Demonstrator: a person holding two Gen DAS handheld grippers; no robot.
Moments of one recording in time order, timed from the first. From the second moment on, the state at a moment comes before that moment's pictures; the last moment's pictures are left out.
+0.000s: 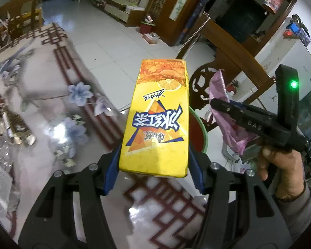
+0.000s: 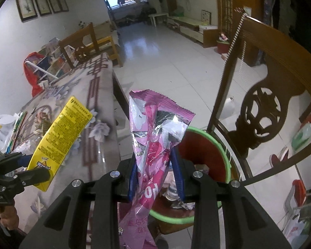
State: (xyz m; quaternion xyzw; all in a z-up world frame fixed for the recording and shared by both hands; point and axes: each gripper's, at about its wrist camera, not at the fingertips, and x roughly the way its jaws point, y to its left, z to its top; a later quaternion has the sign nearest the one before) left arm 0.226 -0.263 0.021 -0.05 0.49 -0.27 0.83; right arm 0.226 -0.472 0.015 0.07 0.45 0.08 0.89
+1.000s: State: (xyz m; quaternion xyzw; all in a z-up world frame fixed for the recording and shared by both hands) left arm 0.253 -0.340 -0.015 -0.02 0.50 -0.30 0.81; right arm 0.239 -0.513 0.004 0.12 0.45 0.03 0.89
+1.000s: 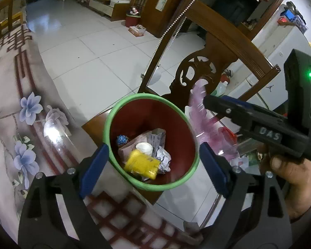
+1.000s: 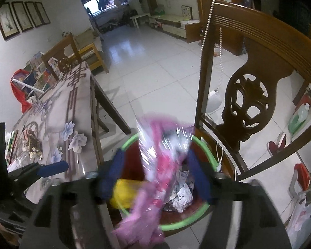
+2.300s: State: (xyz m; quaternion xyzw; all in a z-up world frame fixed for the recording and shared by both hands) left arm 0.164 -0.154 0.044 -0.05 0.44 -0.17 0.88; right arm 0.232 -0.404 0.042 0.07 0.42 0.10 0.90
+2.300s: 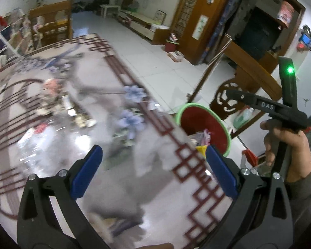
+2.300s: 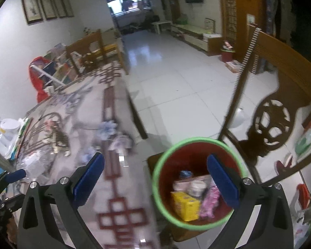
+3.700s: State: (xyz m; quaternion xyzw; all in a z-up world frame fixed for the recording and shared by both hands) left arm 0.187 -0.032 -0.015 -0.01 0.44 -0.07 0.90; right arm 0.314 -0.143 -0.024 -0.01 0.49 0.28 0.83
